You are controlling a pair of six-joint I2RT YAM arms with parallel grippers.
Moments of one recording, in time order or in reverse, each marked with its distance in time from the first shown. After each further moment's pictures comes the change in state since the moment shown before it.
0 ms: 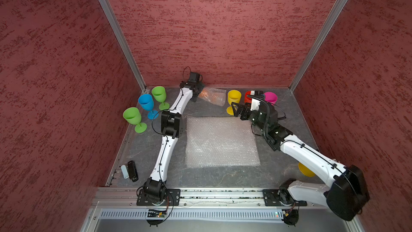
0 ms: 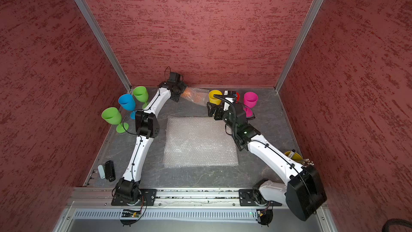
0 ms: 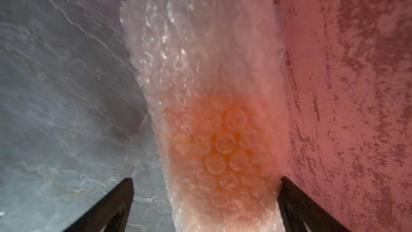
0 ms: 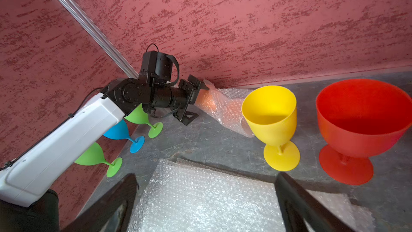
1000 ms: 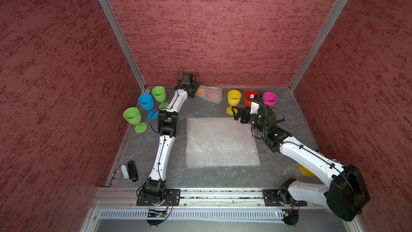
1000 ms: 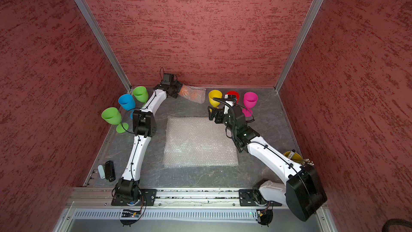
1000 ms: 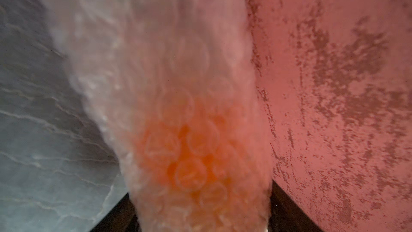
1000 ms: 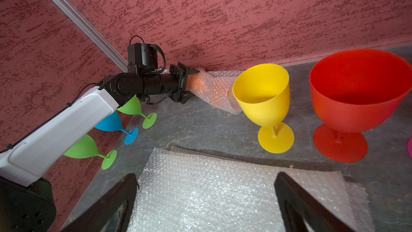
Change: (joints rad) left arm 0.080 0.010 -0.111 0.264 0.145 0.052; right arm 0.000 -0.012 -0.058 0.001 -0.001 0.026
